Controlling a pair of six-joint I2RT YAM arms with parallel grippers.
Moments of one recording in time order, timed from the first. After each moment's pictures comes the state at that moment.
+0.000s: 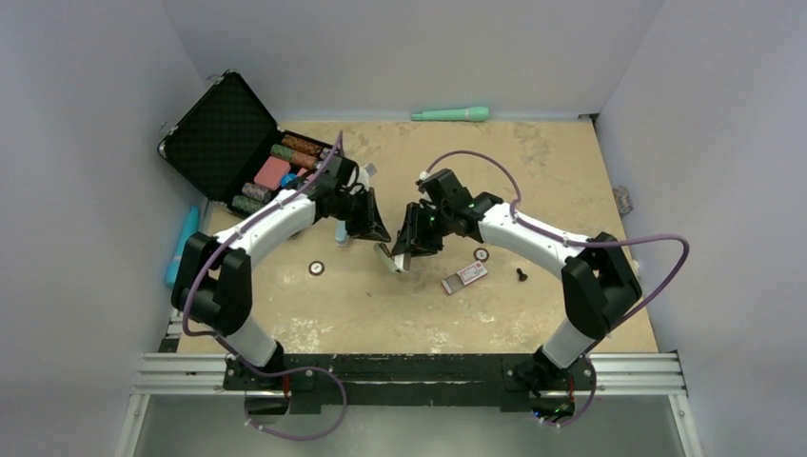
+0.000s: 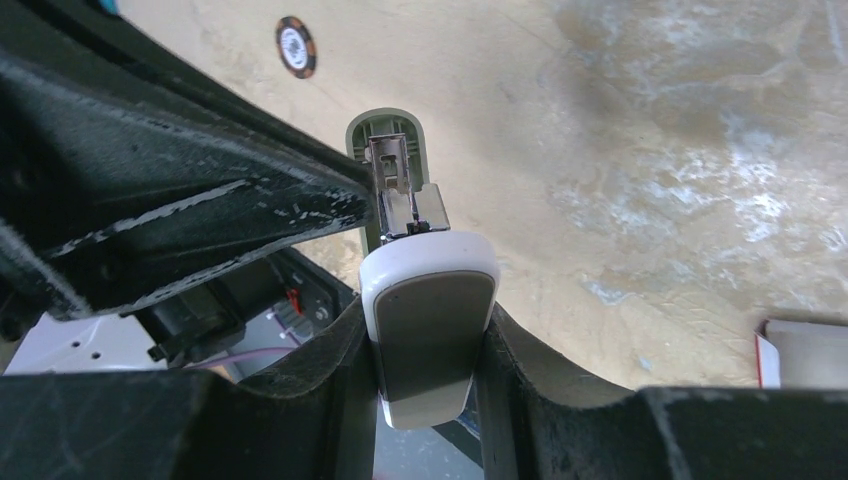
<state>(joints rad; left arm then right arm) -0.43 1.62 1.18 -0.57 0.54 -0.62 0.69 1.64 1.18 -0.45 -0.37 0.80</state>
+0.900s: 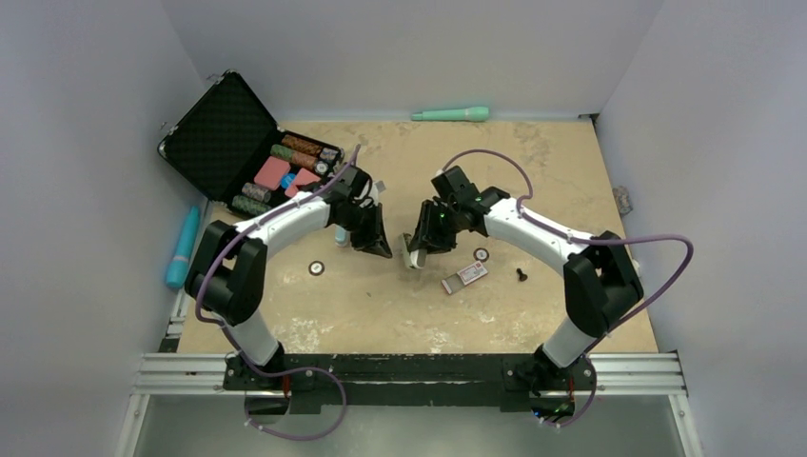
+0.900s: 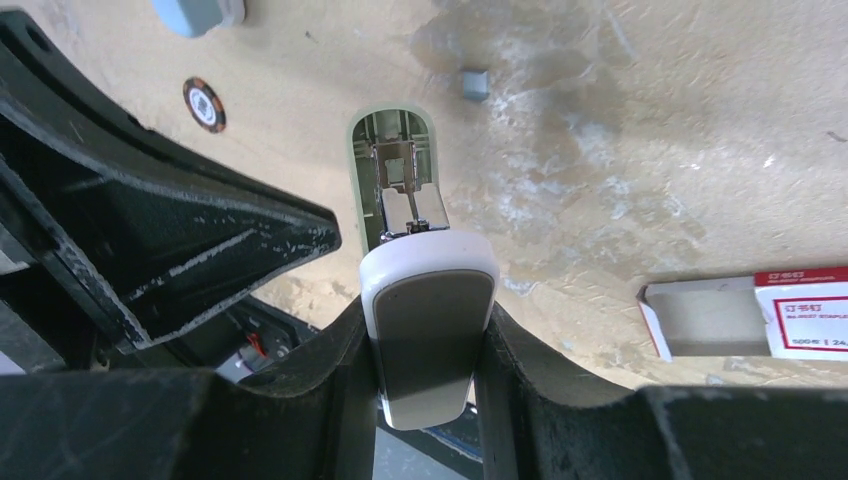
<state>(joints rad) -0.49 1.71 1.17 -0.60 0.49 -0.60 0.64 1.64 1.20 -0.58 -0.25 0.80</state>
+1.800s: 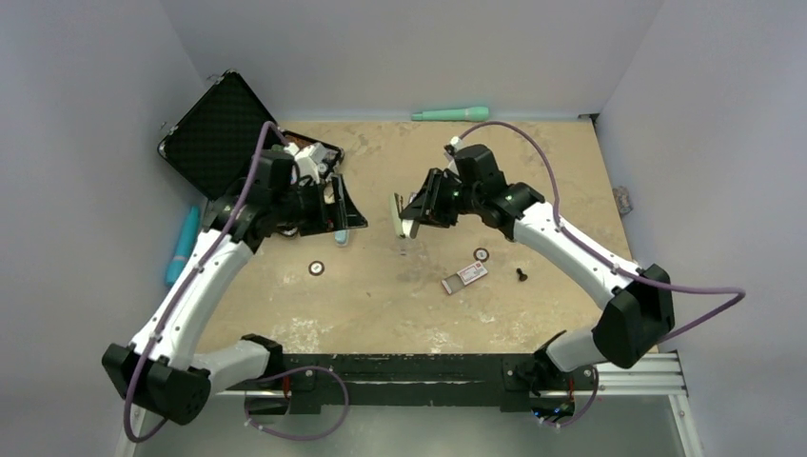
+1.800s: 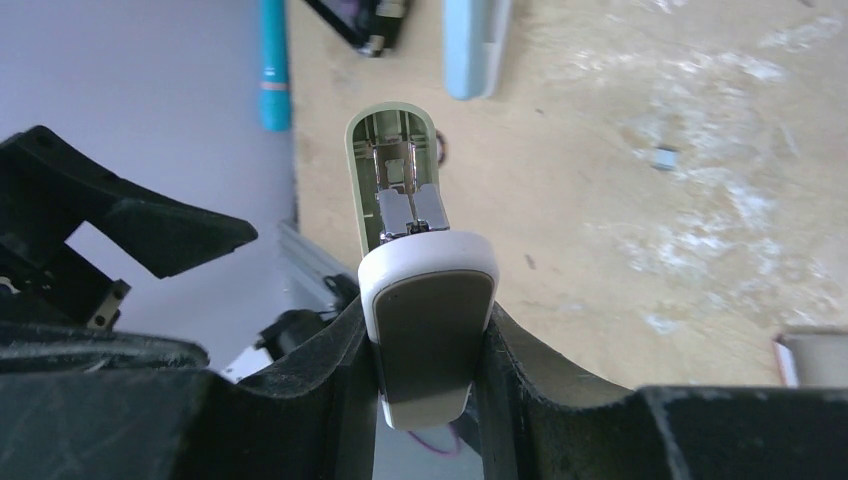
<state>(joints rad) -0.35 1.17 1.19 -0.82 0.41 -0.51 0.61 1.46 1.24 -0.47 -0.30 0.87</state>
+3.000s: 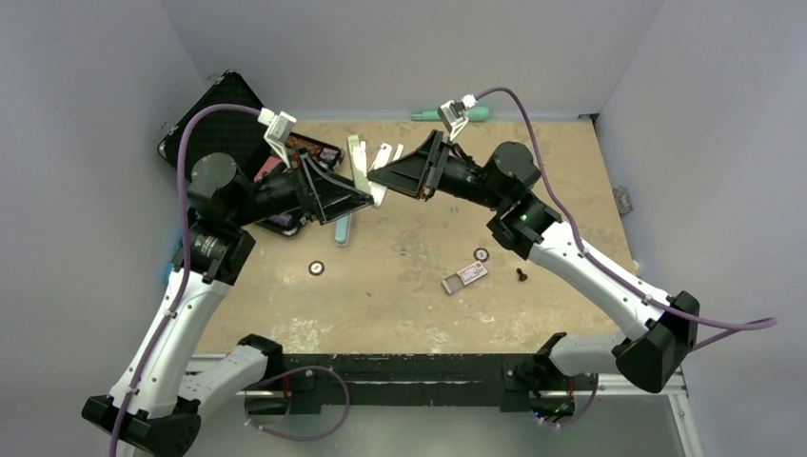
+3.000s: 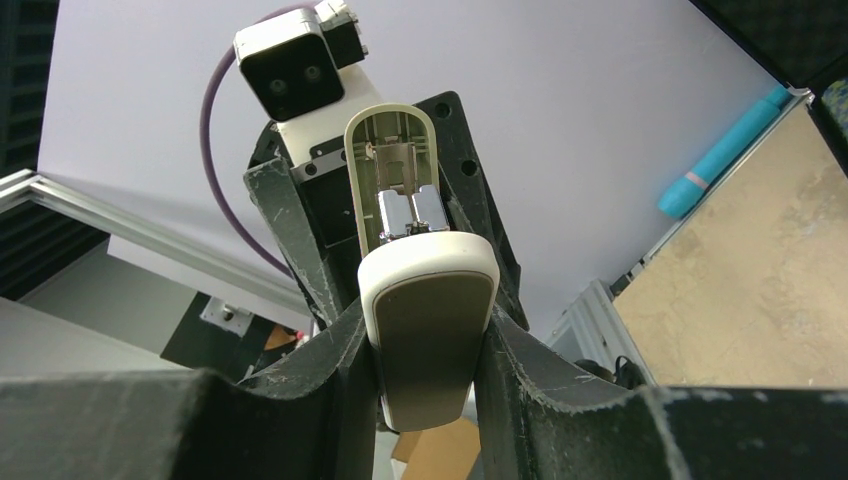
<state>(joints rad) -0.34 0.94 1.18 -0.15 0.84 -0.78 0.73 1.29 1.23 0.29 -0.52 1.20</state>
